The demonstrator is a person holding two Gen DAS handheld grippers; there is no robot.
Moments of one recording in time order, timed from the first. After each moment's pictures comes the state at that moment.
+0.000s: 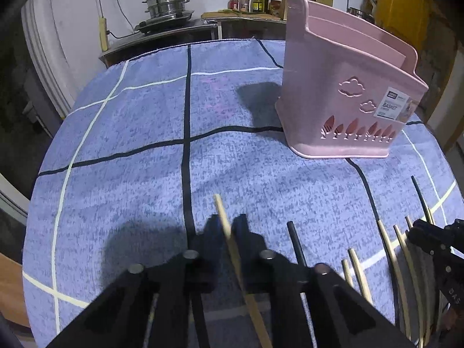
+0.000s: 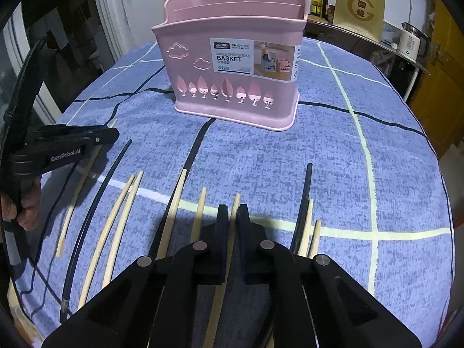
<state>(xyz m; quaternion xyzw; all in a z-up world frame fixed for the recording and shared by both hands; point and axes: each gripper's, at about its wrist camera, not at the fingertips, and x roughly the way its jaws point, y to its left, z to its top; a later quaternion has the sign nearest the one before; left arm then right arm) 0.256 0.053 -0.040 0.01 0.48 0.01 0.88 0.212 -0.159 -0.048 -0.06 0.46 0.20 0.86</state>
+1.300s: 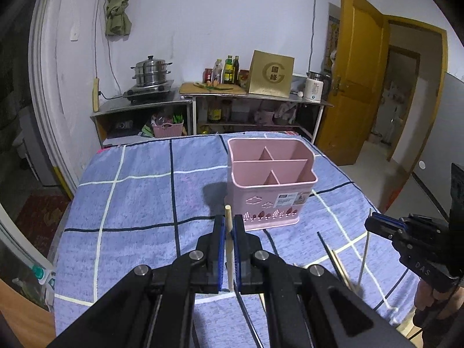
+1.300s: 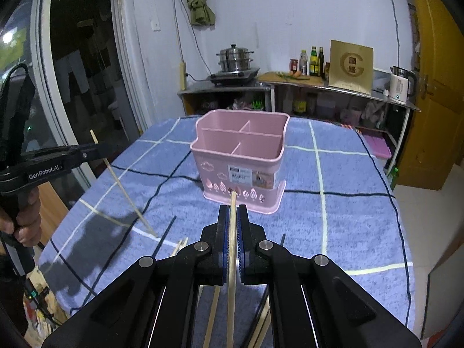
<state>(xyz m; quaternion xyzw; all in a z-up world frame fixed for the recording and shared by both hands) 0.175 0.037 0.120 -0.02 0.33 -0.07 0.94 0.171 -0.191 0.073 -0.02 0.32 0.23 0.92</state>
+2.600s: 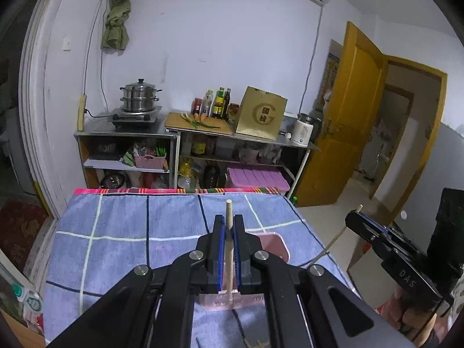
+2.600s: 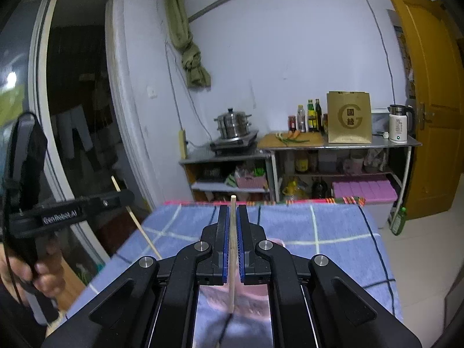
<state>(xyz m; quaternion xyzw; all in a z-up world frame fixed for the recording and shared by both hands) 0.275 0.033 0.214 -0.09 0.27 -0.10 0.95 0.253 -0.189 0.175 0.07 0.19 0.24 0.95</state>
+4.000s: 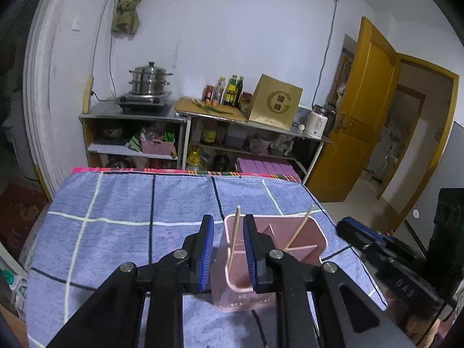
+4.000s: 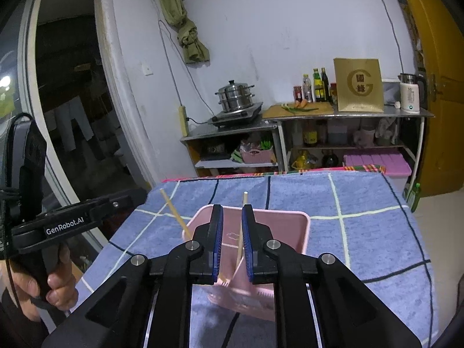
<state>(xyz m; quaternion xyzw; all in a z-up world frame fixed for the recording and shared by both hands) 0.289 0.044 0.144 -0.10 0.29 -0.07 0.95 0.280 -0.168 0.111 0.07 0.25 0.26 0.93</state>
